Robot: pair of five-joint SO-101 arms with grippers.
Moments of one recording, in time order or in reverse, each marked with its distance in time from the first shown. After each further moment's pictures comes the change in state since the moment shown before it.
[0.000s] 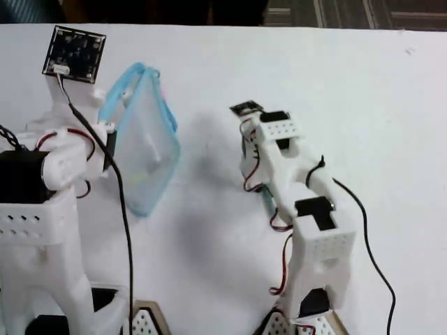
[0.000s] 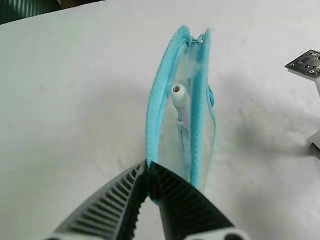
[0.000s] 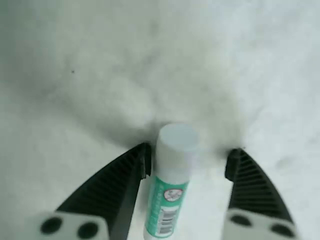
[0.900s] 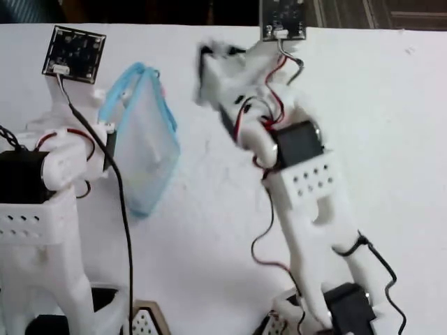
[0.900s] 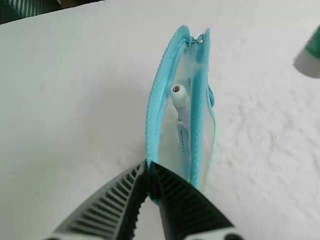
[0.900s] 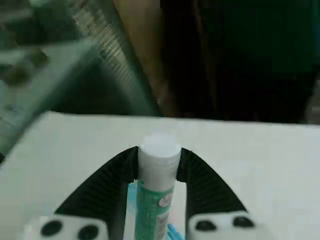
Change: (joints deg) left arm 0.0 0.0 0.0 0.0 0.0; right arm -15.3 -44.4 -9.7 -29.2 -33.1
